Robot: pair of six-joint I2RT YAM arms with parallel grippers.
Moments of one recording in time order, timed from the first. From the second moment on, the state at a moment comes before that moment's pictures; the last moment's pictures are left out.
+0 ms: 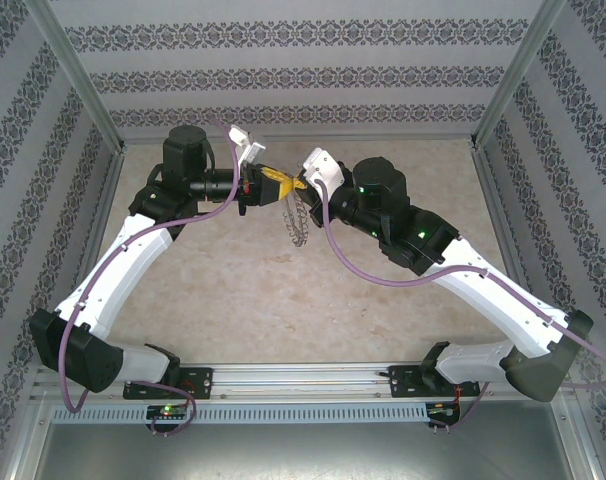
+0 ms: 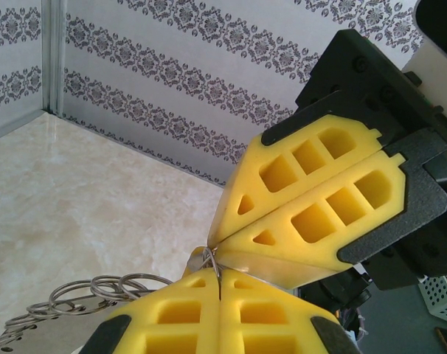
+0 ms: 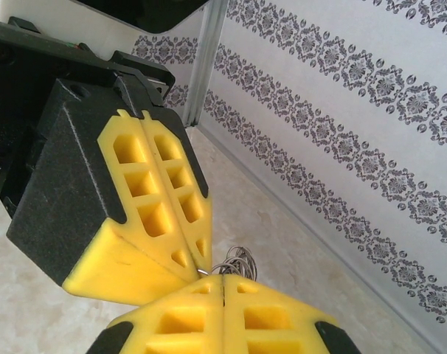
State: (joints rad) left arm -0.36 1.35 1.38 -0.32 0.99 -0.08; right arm 0.81 1.26 1.38 -0.36 0.00 -0.26
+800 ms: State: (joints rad) left arm -0.36 1.35 1.38 -0.33 1.00 -0.07; right arm 0.79 1.23 1.38 -0.34 0.10 -0.23
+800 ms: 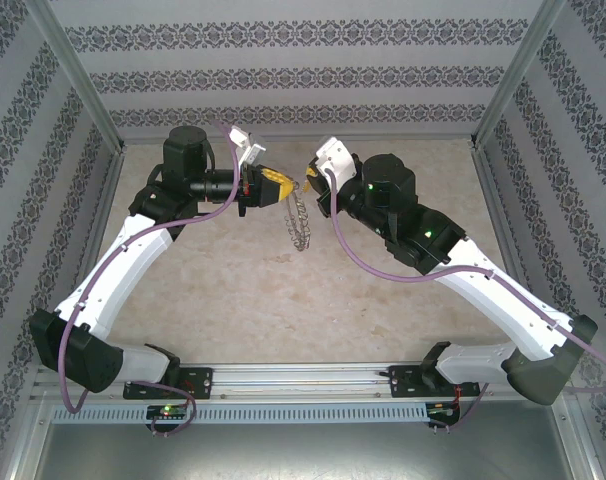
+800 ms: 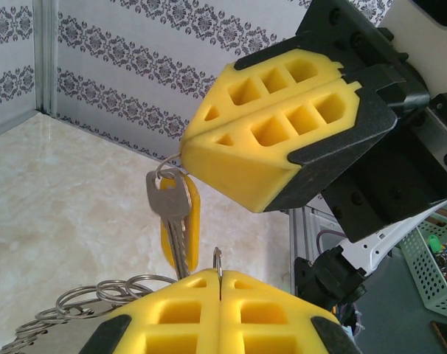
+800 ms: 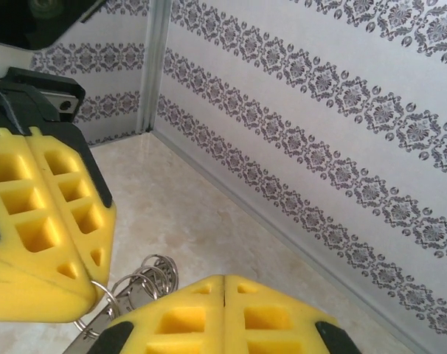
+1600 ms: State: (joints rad) left arm -0.36 1.35 1.38 -0.33 1.02 -0.08; right arm 0.72 1.19 1.32 -0.34 -0.21 -0.13
